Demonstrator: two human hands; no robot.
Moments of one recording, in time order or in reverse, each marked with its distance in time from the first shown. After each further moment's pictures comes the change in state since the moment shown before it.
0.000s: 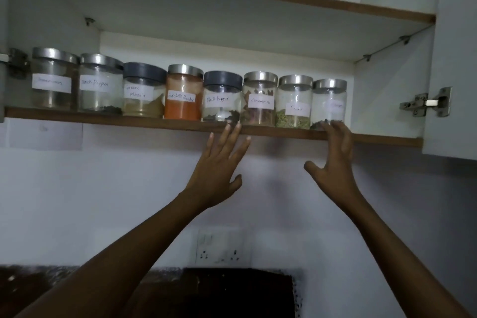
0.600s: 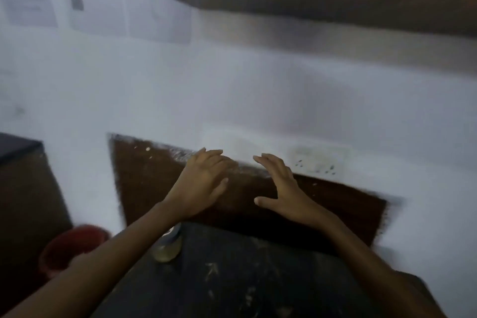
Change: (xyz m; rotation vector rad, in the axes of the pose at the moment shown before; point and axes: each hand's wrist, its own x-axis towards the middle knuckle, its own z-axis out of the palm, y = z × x) left_hand -0.317 -0.116 -0.002 -0.262 -0.342 -0.279; right_hand -0.212 -0.134 0.232 0.273 -1.077 0.061
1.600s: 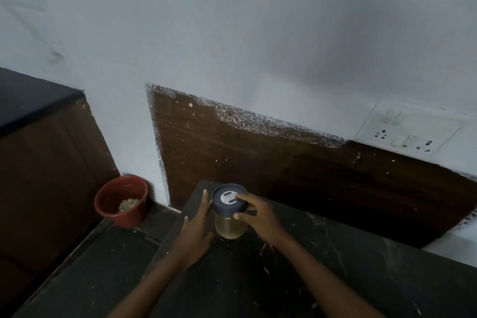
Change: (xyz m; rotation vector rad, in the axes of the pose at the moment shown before) left_hand -0.213 -0.092 0.102 -0.599 -0.358 -0.853; right_hand 0.075 0.022 0.277 0.620 -0.204 0.317
